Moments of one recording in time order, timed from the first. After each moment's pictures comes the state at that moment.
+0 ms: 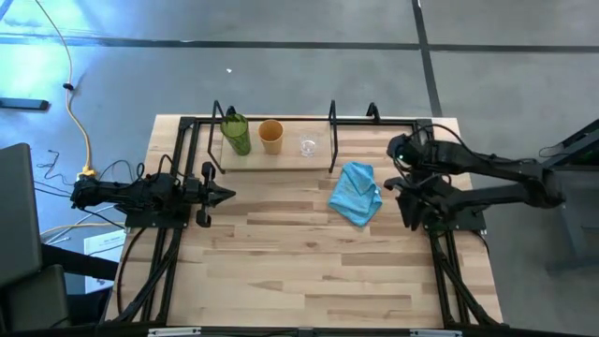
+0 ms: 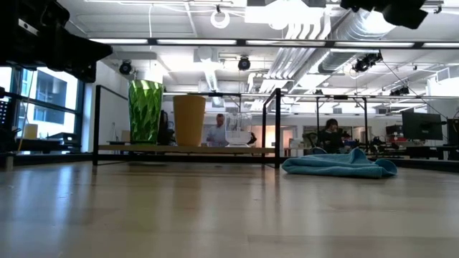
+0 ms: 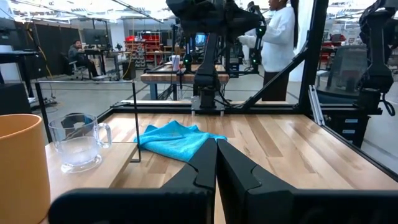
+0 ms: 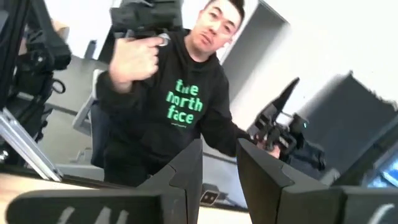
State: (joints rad) left arm 0.03 0.01 0.01 0.04 -0.12 0.01; right arm -0.30 0.94 0.81 -0.81 -1.57 -1.51
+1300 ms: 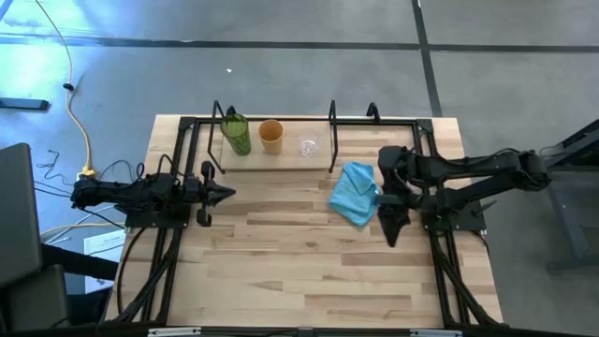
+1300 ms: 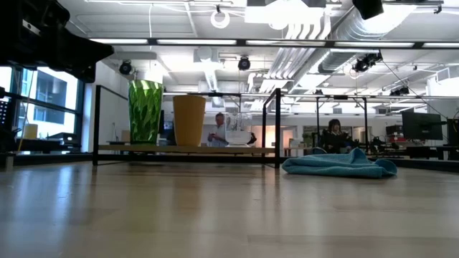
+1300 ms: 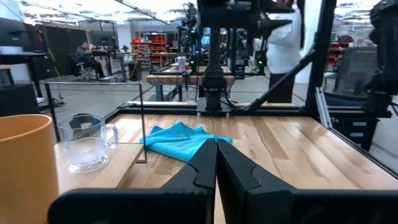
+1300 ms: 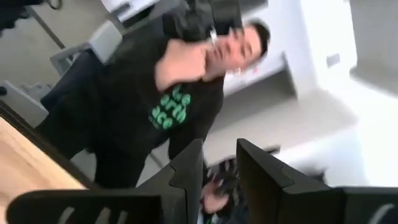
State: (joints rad) left arm 0.03 0.01 0.01 0.04 -0.14 0.02; right arm -0.04 1.14 0.81 0.08 -1.47 -1.40
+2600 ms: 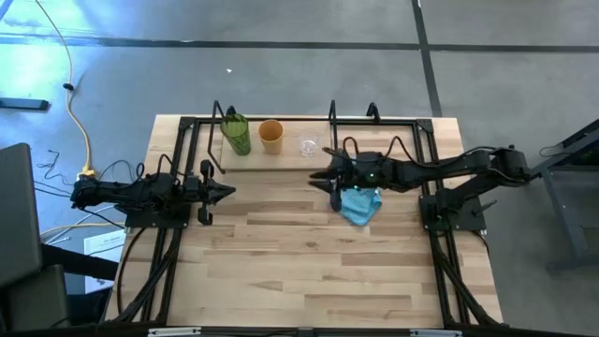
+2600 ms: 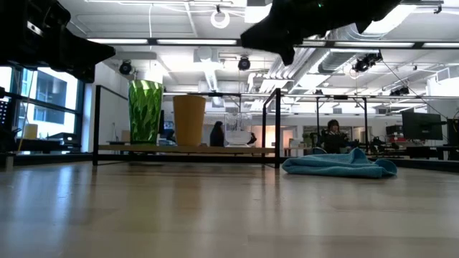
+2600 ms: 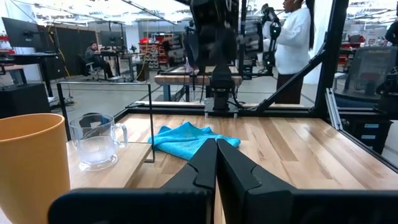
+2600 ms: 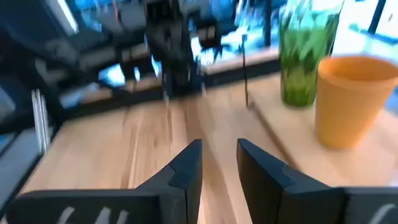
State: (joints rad) left arm 0.03 0.01 0.01 0.04 -0.18 0.02; right arm -0.05 1.37 0.81 0.30 0.02 0.18
